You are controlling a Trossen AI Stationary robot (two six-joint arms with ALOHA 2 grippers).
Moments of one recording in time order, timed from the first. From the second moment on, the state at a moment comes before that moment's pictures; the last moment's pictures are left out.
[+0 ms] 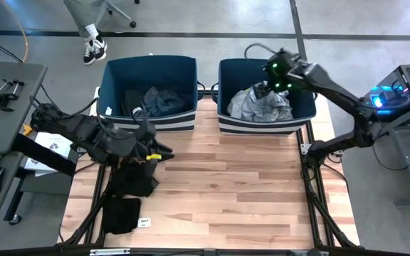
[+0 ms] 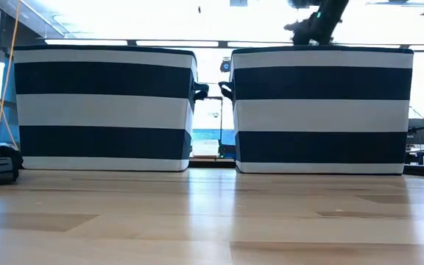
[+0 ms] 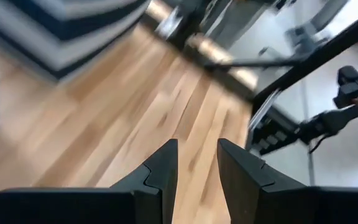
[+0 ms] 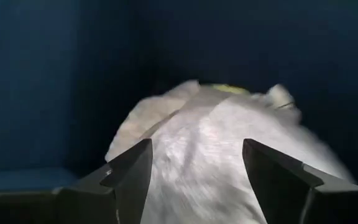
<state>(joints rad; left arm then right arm) -0.39 1.18 1.40 -0.80 -0.39 -0.82 -0.70 1.37 1.46 -1.04 0.11 0.34</state>
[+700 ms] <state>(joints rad) -0.54 1.22 1.40 -1.57 -0.35 -1.53 -0.68 1.32 1.31 -0.79 0.05 0.34</state>
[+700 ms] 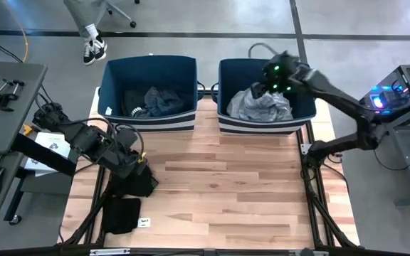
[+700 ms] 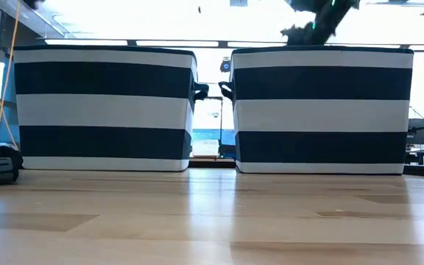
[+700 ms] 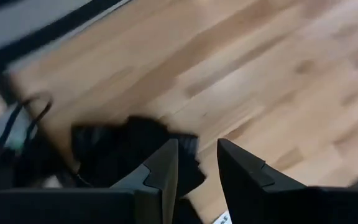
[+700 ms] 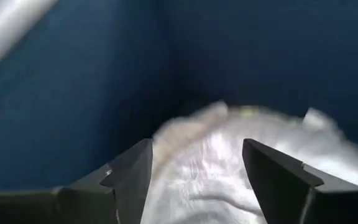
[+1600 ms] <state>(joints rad) -0.55 1.33 0.54 -0.59 -0.06 -1.69 -0.23 1.25 1.58 -0.68 0.06 0.23</state>
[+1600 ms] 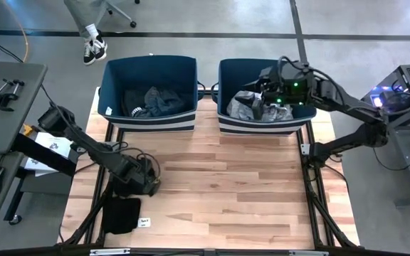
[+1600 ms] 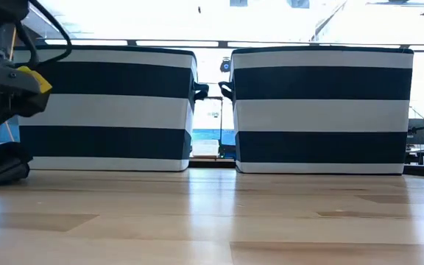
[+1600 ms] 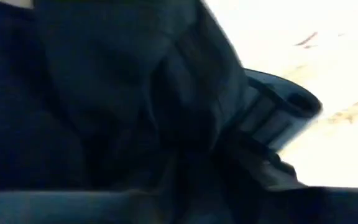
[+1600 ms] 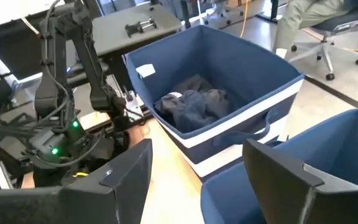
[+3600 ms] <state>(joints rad) 0.54 1.32 1.53 -1.16 -0.27 -0.22 0.05 1.30 1.60 -0.65 0.08 0.36</state>
